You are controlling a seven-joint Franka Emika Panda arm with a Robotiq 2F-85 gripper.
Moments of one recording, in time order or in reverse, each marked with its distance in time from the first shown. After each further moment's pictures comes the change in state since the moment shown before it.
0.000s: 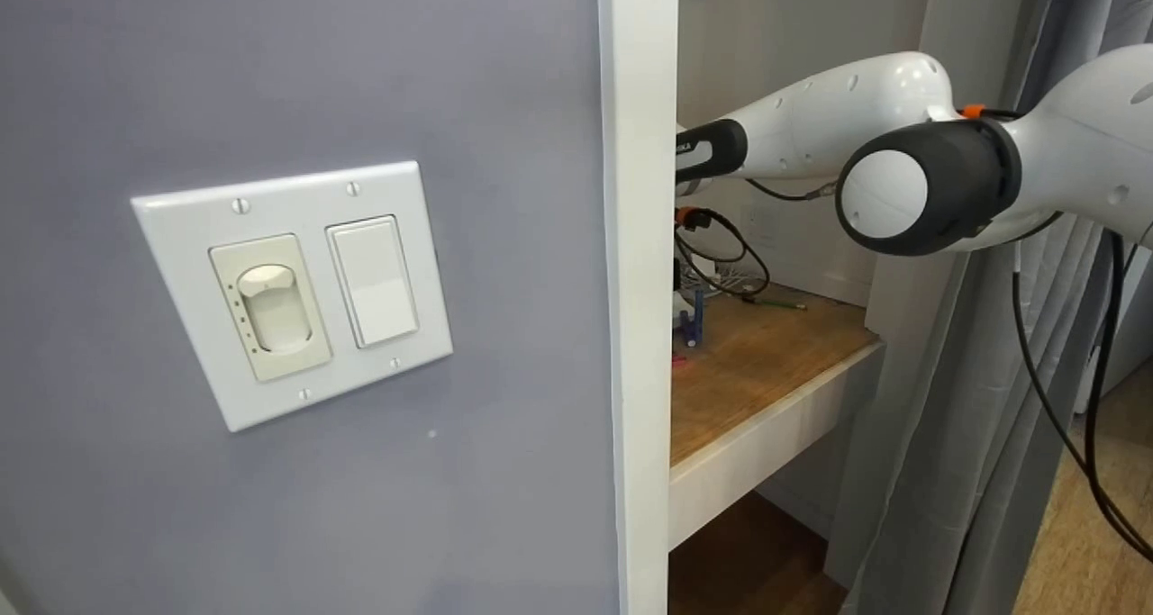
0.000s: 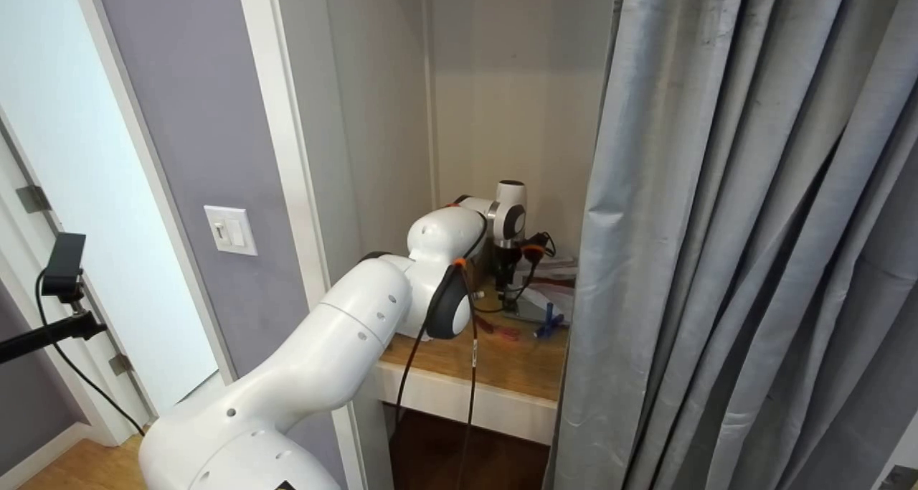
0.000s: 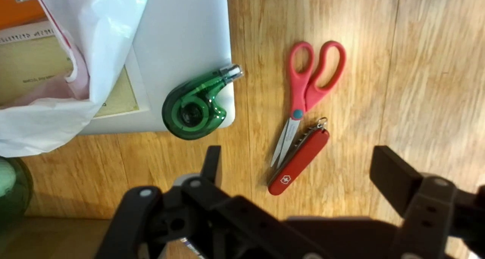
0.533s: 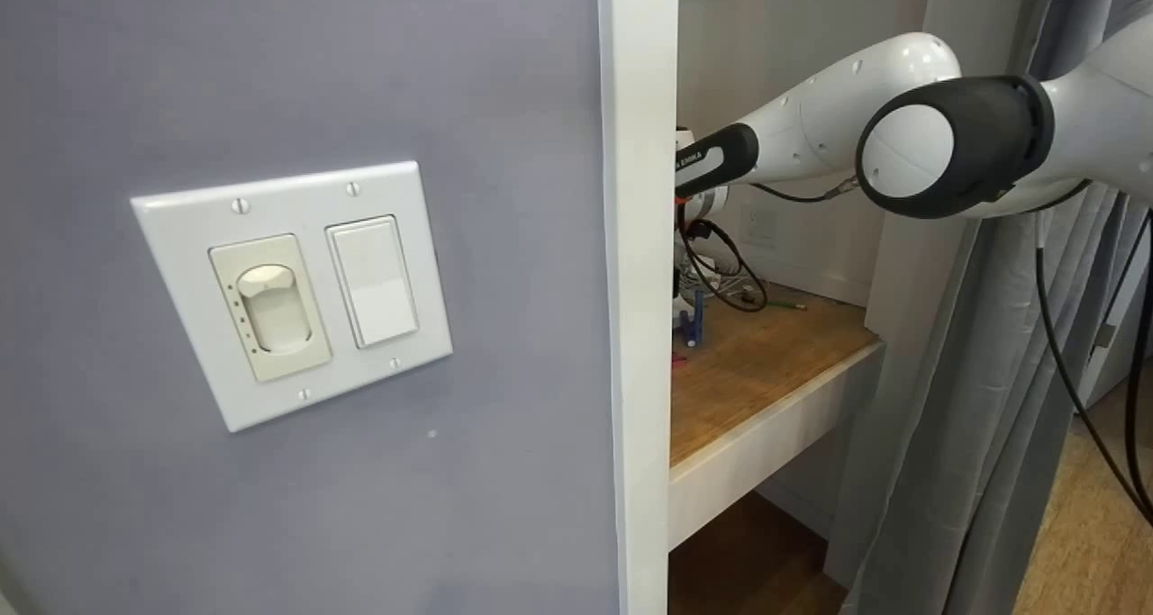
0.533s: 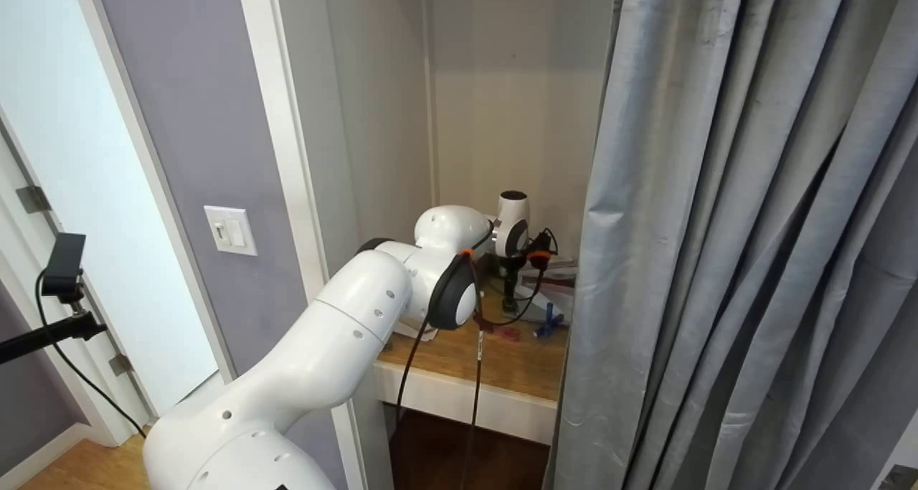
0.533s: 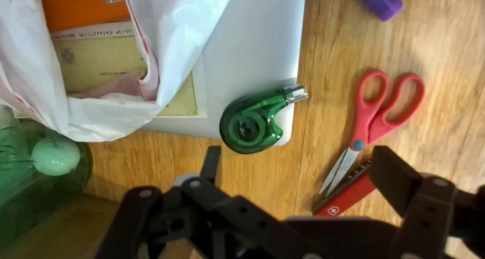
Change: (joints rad) arm -0.045 -0.092 0.028 -0.266 0.000 0.371 -0.112
